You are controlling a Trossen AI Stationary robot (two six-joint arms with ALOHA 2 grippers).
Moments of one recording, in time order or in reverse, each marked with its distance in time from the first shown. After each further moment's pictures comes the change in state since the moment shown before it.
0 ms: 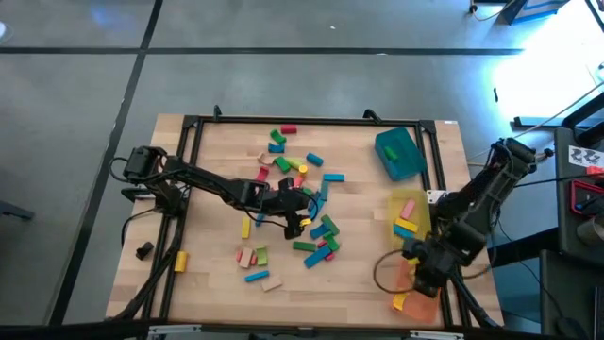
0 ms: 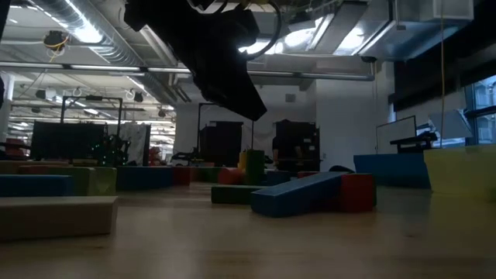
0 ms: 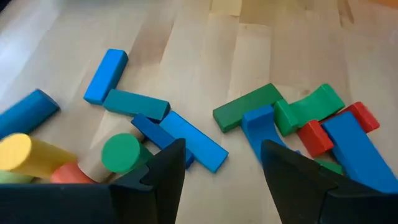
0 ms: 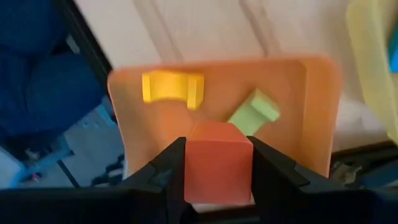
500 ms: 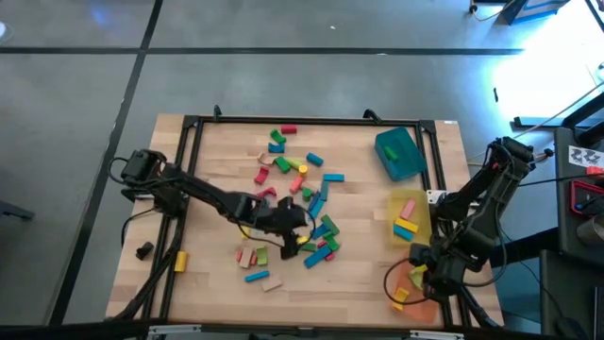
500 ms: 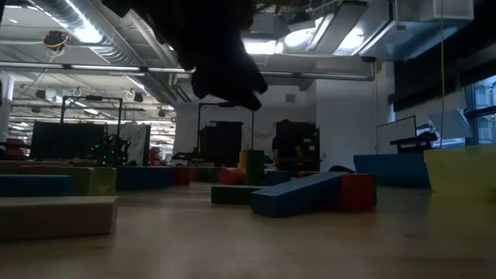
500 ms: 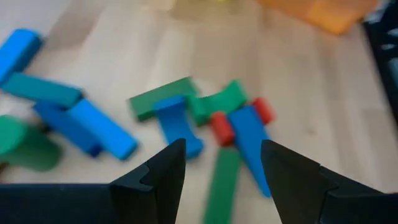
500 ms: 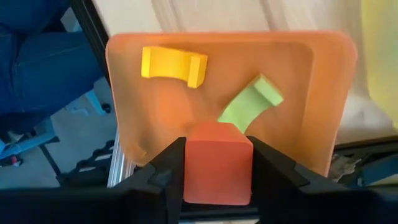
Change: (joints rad) left arm -0.134 0.001 0.000 0.047 0.069 -0.173; right arm 0.093 0.000 0.000 -0.001 0.032 0.002
